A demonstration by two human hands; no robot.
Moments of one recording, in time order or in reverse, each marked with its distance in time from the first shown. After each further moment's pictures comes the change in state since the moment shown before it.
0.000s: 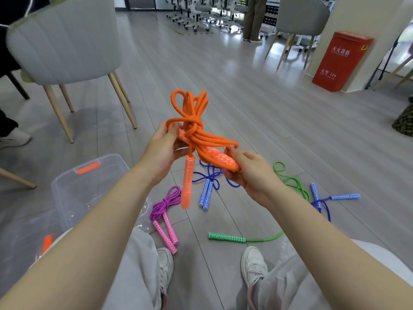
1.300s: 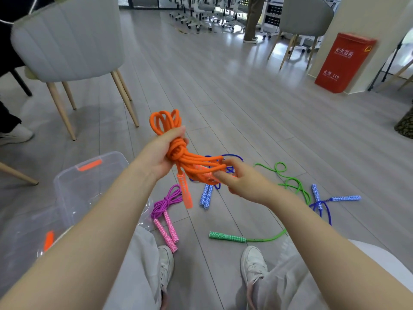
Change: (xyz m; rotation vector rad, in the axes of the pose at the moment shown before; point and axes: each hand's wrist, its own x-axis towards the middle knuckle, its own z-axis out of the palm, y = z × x) left_hand 0.009 0.000 -0.010 -0.227 0.127 -0.293; right_hand 0.005 0.015 -0.012 -0.817 -0.278 -0.262
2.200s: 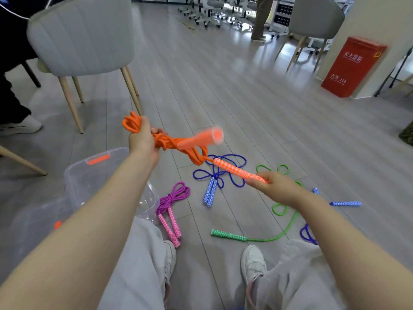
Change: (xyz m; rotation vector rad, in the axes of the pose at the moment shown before) left_hand 0.032 0.024 -0.044 -0.203 0.485 0.239; right_hand -0.002 0.056 -0.042 -0.308 -0.023 0.174
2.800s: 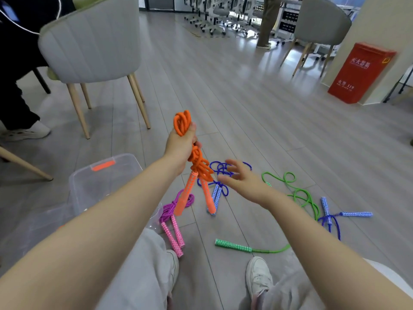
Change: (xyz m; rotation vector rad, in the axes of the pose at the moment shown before) left_hand -0.021 -0.027 0.042 0.423 -0.357 0.119; right_hand 0.046 -0.061 0.038 0.438 -0.037 -0.063
